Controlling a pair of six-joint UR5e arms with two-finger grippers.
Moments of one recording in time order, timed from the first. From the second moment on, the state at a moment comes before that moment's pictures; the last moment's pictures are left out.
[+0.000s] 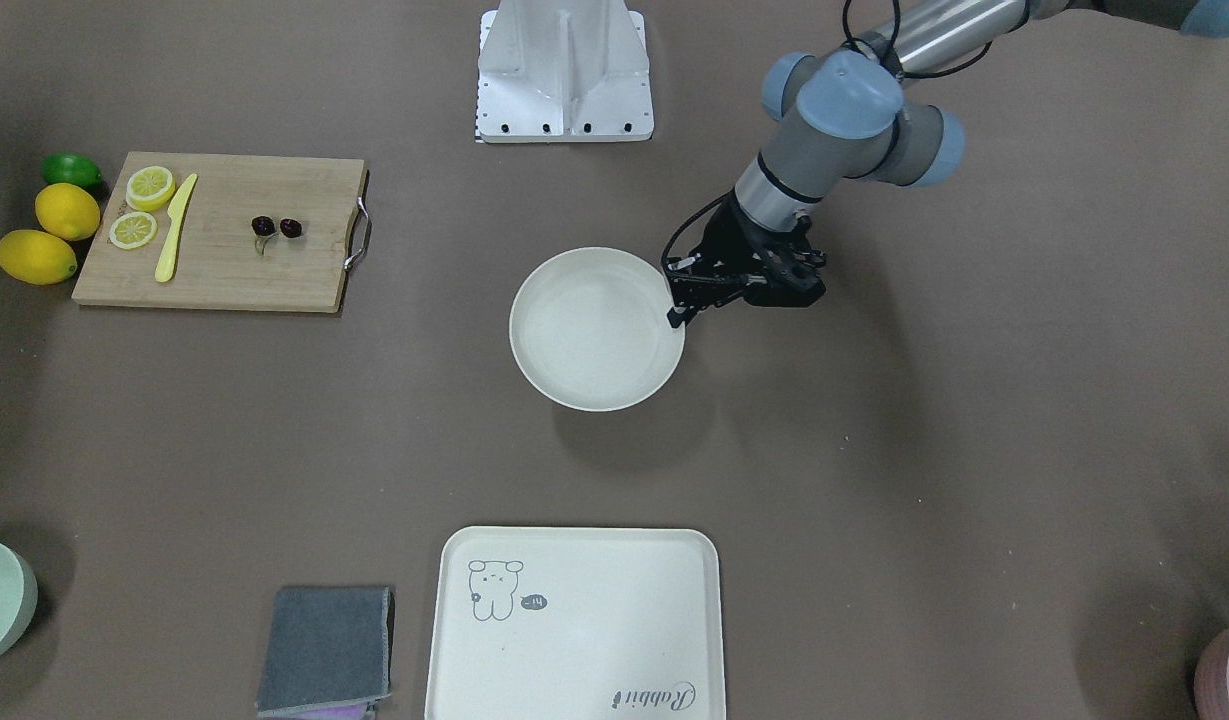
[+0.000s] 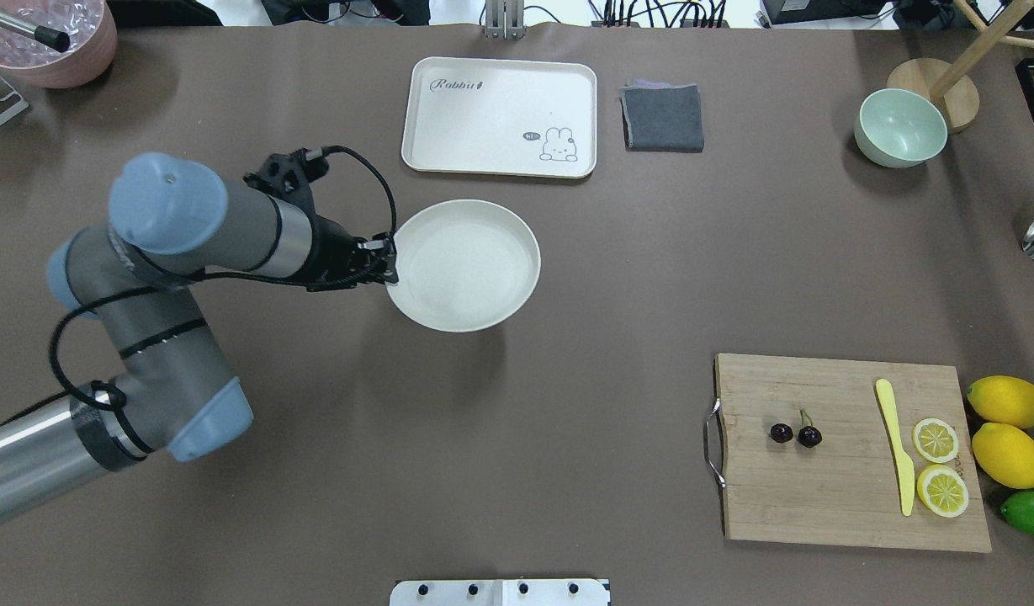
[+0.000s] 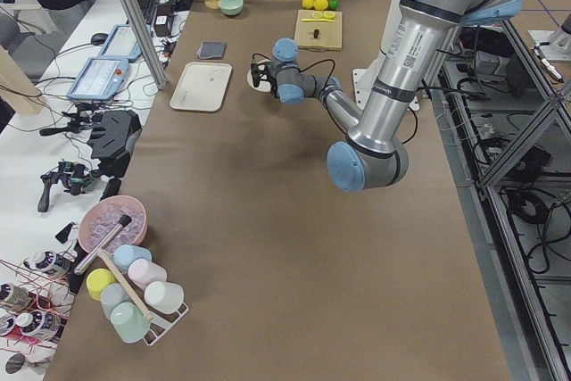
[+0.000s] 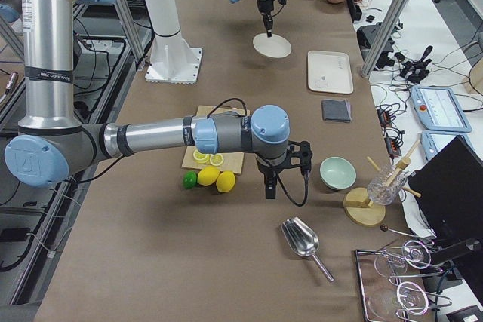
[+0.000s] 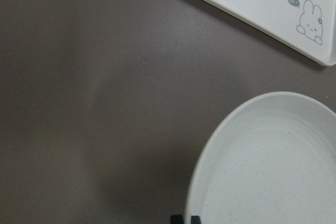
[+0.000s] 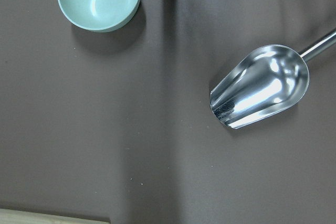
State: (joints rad) left arm -0.56 -2.07 -1.64 -2.19 -1.85 -1.56; right arm 1.60 -1.63 1.82 -1.63 2.43 0.07
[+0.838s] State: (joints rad) left arm -0.48 -2.08 -1.60 -2.19 -1.77 -1.57; right arm 1.33 -1.54 2.00 -1.57 2.40 0.59
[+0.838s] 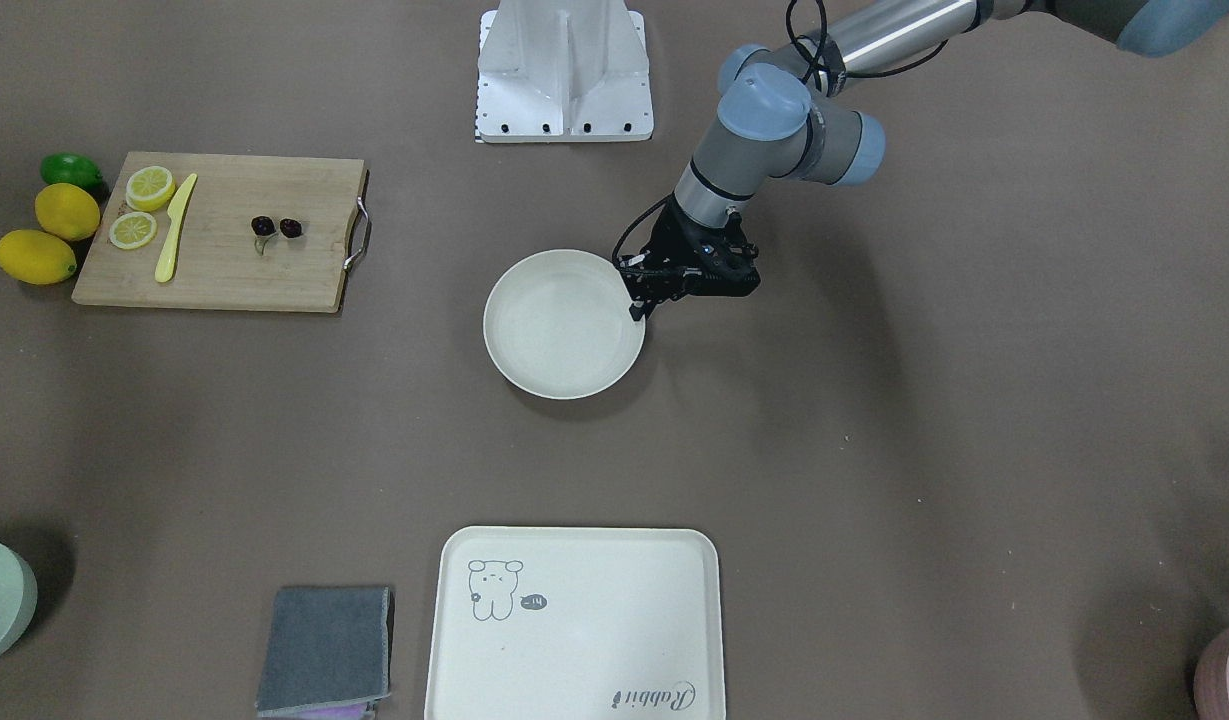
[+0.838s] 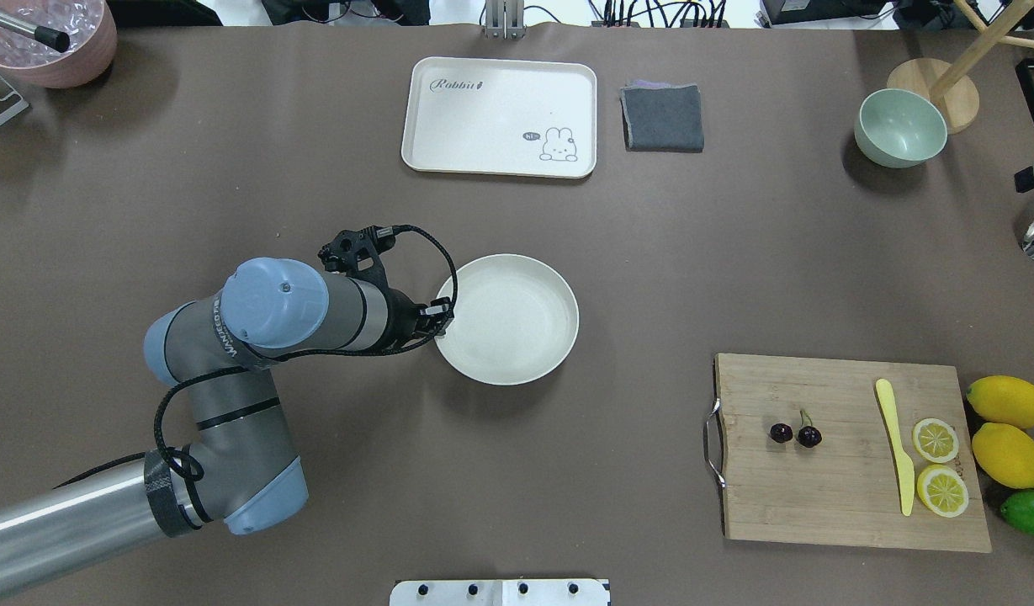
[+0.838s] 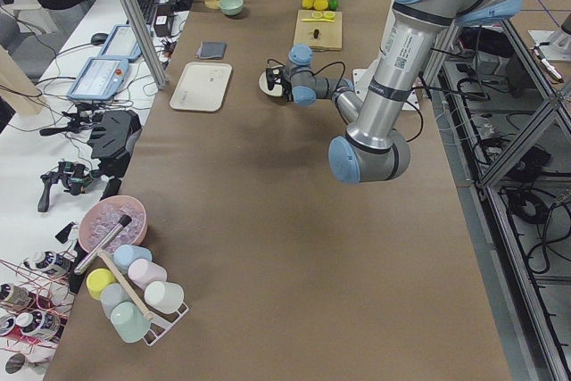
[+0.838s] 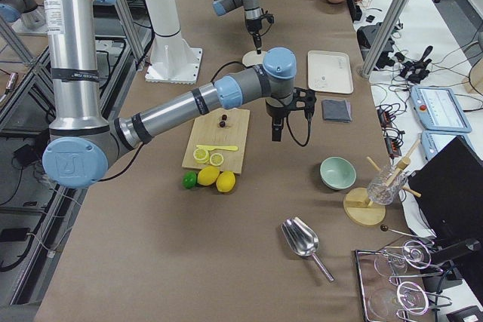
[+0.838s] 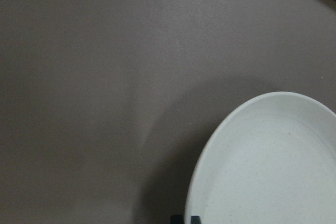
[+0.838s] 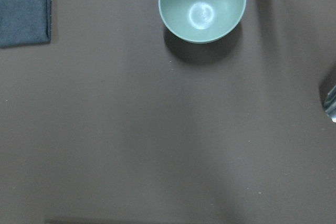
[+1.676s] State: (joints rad) left arm -0.53 -2.07 -1.61 -2.19 -1.76 -1.54; right arm 0.91 -1.56 2.03 -1.25 2.17 1.06
